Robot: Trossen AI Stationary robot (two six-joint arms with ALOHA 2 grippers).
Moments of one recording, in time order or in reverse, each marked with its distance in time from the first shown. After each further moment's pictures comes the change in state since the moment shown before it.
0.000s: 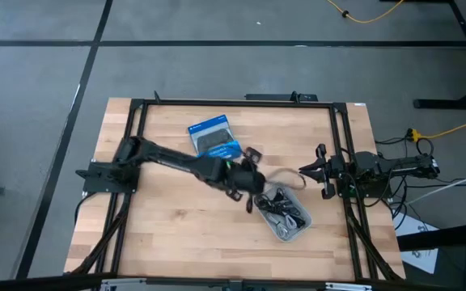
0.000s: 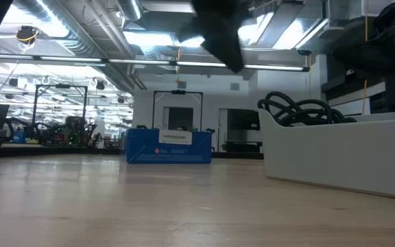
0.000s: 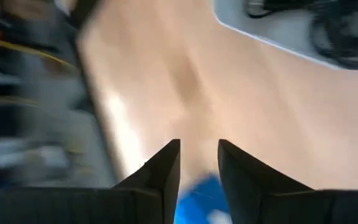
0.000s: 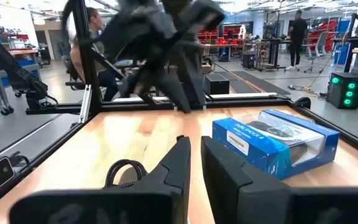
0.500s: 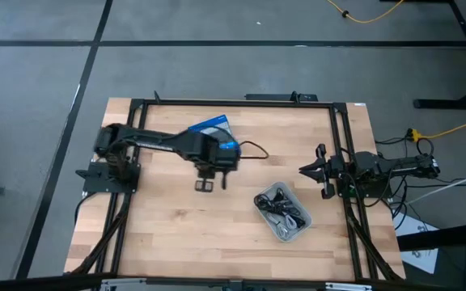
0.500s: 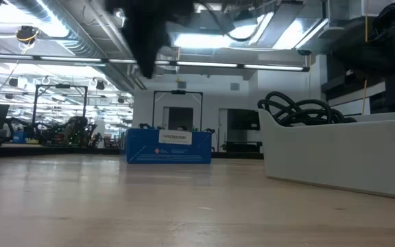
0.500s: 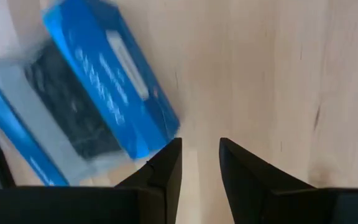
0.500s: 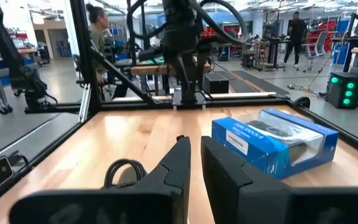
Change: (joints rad) left arm 0.129 -0.215 -0.150 -0.516 0.418 -0.541; right arm 0.000 0.006 0.000 0.003 0.003 -0.002
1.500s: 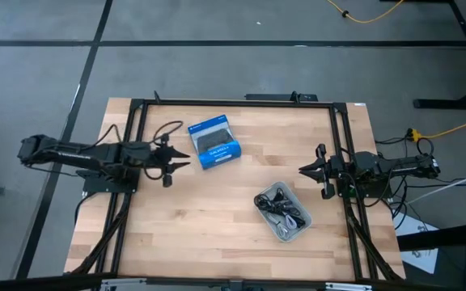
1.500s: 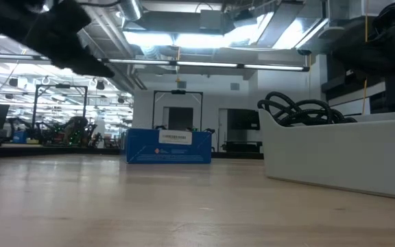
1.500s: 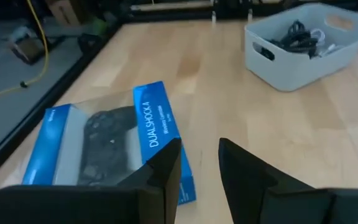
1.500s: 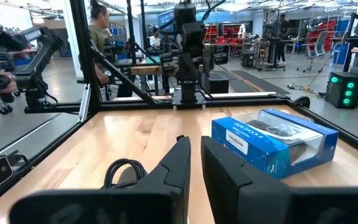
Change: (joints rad) left arm 0.040 -1.202 -1.348 1.220 -0.046 0.001; right arm 0.000 0.002 0.000 -0.002 0.000 0.000
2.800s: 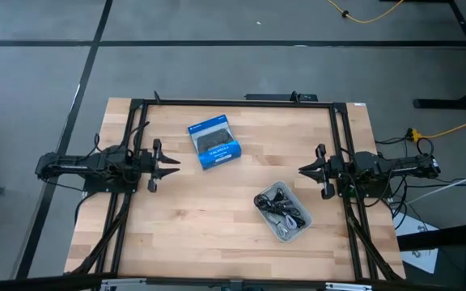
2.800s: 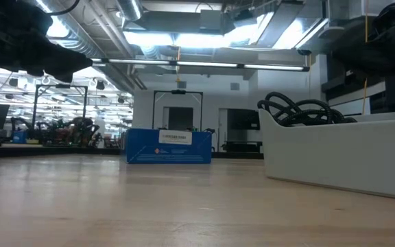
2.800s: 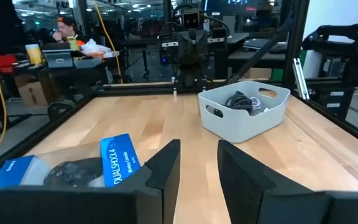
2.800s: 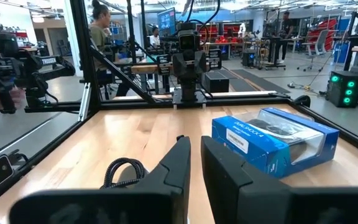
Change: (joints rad) left arm 0.020 -0.613 -0.329 0.084 0.194 0.024; right arm 0.000 0.002 0.000 -0.001 -0.001 0.001
